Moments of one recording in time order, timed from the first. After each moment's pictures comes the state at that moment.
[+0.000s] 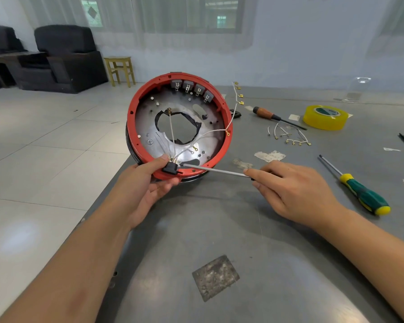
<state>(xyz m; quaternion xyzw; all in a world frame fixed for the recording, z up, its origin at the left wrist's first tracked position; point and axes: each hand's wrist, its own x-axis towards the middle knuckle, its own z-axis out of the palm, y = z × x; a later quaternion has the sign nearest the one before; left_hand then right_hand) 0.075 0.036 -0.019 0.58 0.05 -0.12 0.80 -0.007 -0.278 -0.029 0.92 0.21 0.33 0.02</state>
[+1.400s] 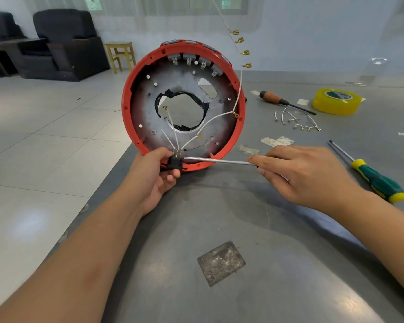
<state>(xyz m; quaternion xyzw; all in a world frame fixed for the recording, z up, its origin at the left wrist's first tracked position) 0.076 0.020 -0.023 0.58 0.09 -0.12 0.80 -0.012 -0.269 -0.012 0.91 0.26 0.34 0.03</state>
